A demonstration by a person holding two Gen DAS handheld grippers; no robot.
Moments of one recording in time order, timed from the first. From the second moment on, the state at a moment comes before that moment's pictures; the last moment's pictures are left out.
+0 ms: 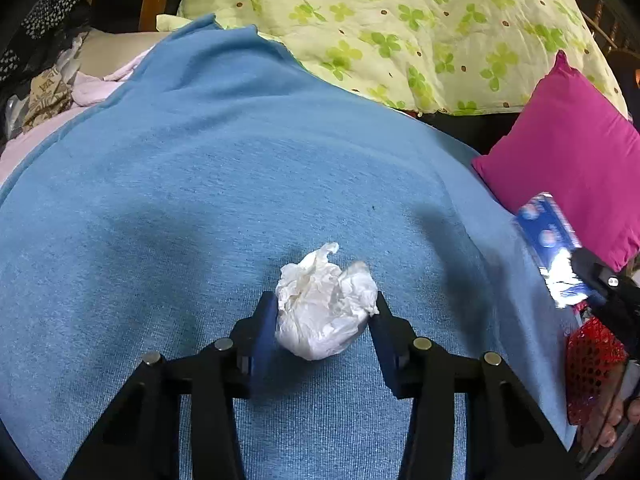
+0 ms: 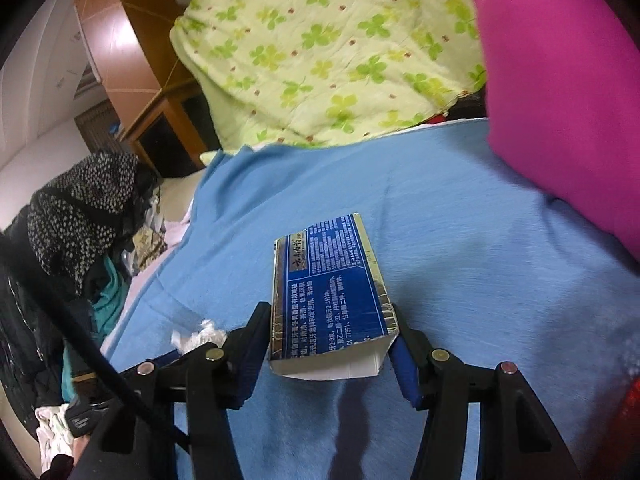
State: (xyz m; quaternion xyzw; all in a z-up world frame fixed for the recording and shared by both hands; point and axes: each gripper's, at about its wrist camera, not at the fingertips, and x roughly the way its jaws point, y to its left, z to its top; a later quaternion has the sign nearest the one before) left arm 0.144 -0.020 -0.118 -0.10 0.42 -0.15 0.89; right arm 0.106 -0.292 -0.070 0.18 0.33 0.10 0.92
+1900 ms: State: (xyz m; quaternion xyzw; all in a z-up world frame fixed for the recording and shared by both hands) left arm -0.104 -0.106 0.065 0.11 0.21 -0.14 0.96; right arm -0.178 -0.346 0.019 0.15 0.18 0.10 0.97
